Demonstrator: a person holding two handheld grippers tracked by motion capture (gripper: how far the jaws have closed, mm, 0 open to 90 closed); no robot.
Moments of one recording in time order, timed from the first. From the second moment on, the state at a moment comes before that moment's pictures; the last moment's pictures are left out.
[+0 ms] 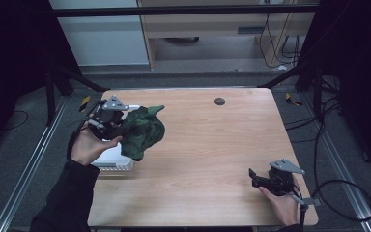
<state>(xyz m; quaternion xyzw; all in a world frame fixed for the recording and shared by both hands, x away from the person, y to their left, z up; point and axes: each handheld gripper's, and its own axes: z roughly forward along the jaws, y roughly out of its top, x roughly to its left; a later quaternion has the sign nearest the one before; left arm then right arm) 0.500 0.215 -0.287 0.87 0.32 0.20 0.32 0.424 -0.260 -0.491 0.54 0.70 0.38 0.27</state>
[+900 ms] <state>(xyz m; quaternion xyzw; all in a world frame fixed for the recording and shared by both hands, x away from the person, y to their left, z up) 0.511 0.157 -0.313 0.90 0.26 0.16 0.31 0.424 -0.260 -0.490 0.54 0.69 0.39 0.28</state>
